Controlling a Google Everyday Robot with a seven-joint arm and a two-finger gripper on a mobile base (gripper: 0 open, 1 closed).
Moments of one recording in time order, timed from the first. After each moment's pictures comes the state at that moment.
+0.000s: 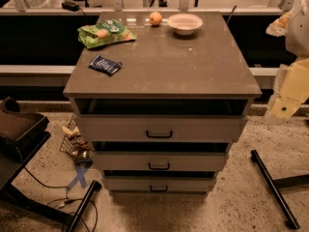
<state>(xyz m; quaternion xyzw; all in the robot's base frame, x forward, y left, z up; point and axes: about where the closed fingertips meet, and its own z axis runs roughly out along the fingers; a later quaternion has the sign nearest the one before) 0.438 -0.212 0.991 -0.60 0.78 -0.05 0.18</state>
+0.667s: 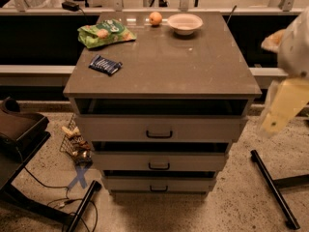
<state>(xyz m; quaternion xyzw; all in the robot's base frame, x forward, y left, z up) 0.436 -0.210 0.965 -0.60 0.78 -0.05 0.19</state>
